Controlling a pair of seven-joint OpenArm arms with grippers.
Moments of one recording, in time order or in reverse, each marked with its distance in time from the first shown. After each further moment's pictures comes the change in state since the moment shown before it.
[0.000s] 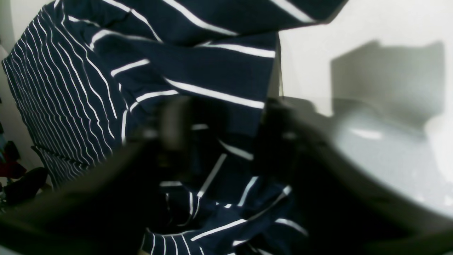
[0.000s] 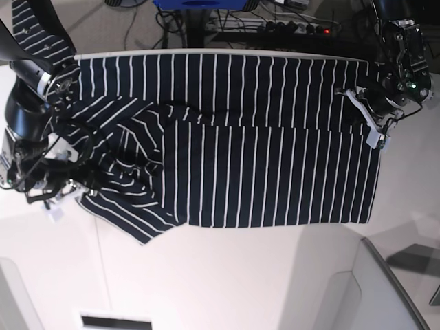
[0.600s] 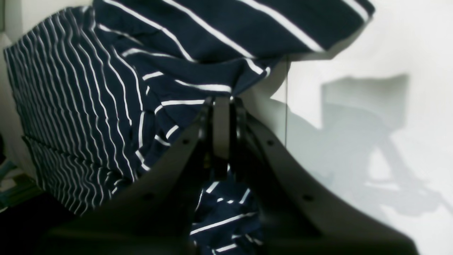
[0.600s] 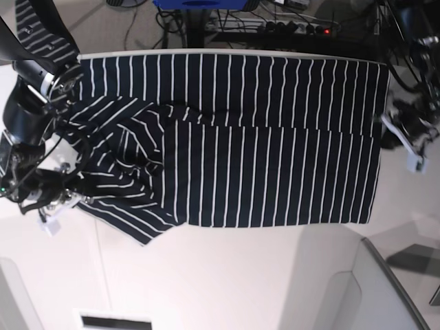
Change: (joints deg) left arm -7.1 -5.5 -7.6 -4.6 -0.3 0.0 -0.1; right arm 0.2 -1.1 -0.3 7.8 0.3 3.5 -4.6
